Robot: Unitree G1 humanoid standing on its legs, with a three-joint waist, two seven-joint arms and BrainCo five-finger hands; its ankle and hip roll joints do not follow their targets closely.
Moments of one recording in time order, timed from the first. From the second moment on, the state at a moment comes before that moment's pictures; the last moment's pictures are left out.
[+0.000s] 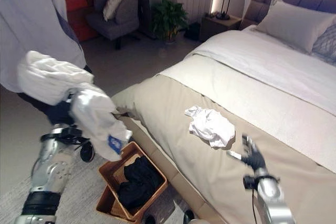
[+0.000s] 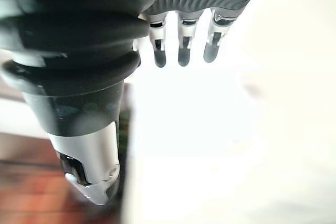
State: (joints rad) left arm -0.10 0.45 0.18 0.04 -0.66 -0.23 0.11; right arm 0.25 -0.44 -0.02 0.36 0.13 -0.06 -0.02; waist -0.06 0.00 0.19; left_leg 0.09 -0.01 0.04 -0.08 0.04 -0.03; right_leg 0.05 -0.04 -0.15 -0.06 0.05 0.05
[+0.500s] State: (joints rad) left arm -0.19 0.57 0.12 0.31 -0.29 -0.28 0.37; right arm 0.12 -0.48 0.17 0.72 -0.10 -0.15 -0.06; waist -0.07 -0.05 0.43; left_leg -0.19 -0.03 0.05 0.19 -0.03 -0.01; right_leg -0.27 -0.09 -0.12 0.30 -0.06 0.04
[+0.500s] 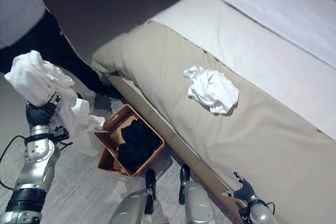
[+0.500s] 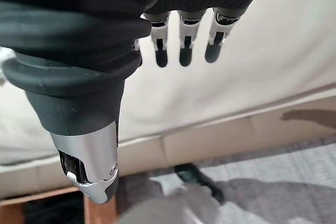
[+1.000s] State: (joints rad) left arm -0.45 0.69 -0.08 0.57 -0.21 -0.25 0.47; right arm 0.05 -0.51 0.21 0.65 -0.06 -0.22 -0.15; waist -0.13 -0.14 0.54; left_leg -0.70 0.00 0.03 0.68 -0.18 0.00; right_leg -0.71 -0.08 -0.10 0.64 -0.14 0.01
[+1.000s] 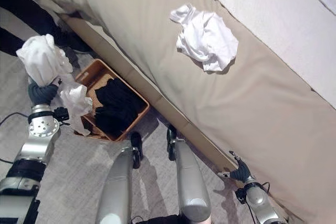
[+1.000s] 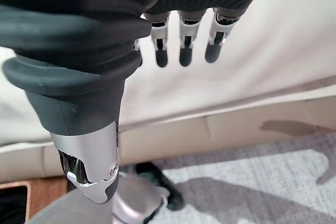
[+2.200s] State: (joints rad) left arm -0.57 0.52 -0.05 0.85 -0.51 -0.23 0.52; right arm 0.00 -0.48 0.25 0.58 0.01 -0.25 -0.31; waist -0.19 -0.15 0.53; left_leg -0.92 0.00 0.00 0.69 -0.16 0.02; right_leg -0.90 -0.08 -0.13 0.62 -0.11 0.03
